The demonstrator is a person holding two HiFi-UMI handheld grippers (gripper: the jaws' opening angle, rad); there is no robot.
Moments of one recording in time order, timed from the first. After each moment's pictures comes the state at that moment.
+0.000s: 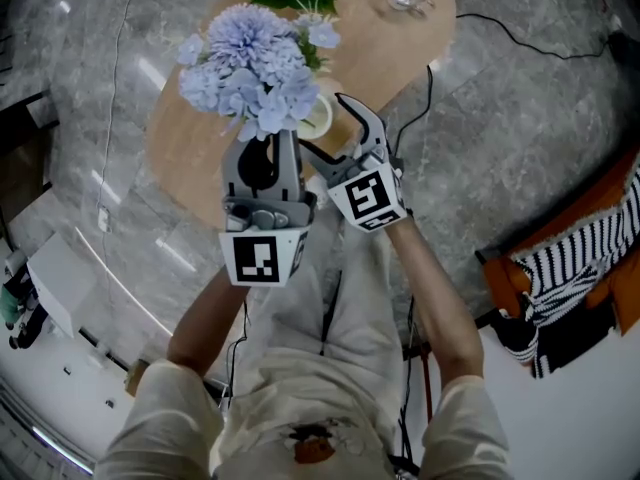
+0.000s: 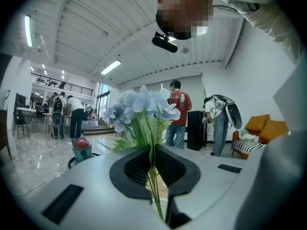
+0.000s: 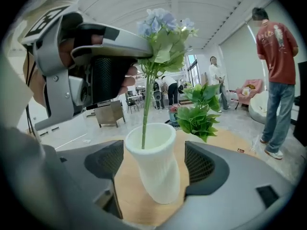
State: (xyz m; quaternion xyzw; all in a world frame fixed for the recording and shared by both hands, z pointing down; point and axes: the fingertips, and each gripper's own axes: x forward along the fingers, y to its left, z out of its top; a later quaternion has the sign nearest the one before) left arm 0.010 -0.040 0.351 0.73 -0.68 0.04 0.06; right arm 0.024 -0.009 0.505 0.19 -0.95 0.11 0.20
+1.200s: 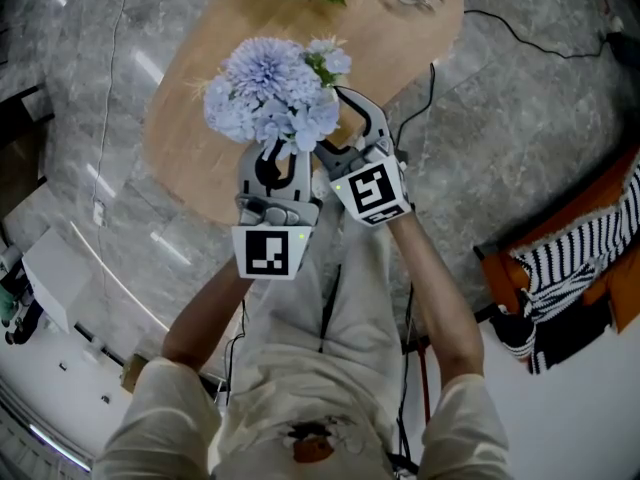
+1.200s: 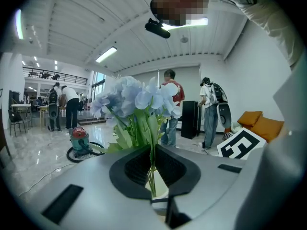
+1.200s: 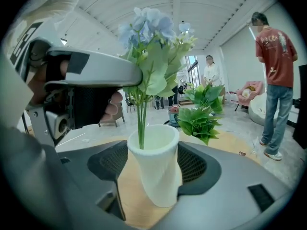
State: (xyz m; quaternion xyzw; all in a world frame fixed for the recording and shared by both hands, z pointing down) left arm 0.013 -0.013 0.397 0.75 -0.65 0.09 0.11; right arm 0.014 -0.012 0.503 0.20 -0.96 0.10 0.20
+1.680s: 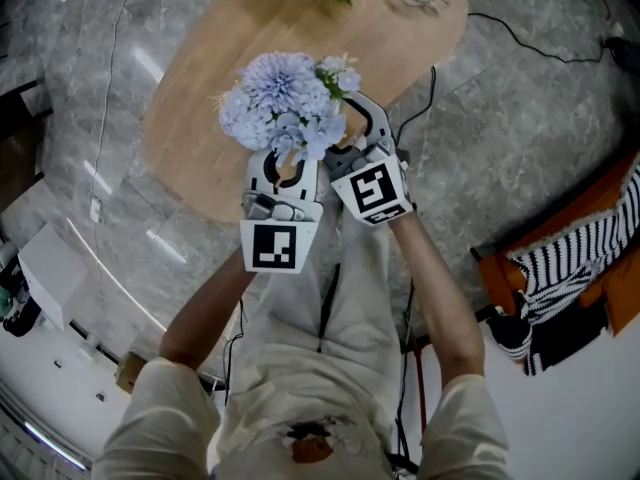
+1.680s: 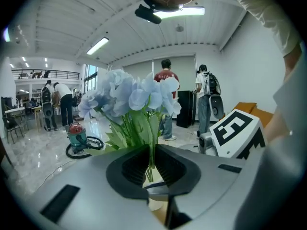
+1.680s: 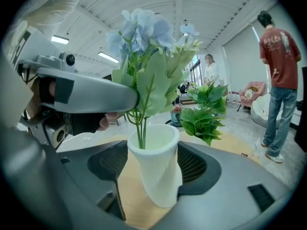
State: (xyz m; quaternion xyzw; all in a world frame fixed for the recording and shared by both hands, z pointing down) left arm 0.019 0.000 0.425 0.77 -0.61 0.17 0.12; right arm 0.007 -0.008 0.505 0.18 -0.96 0.09 0.21
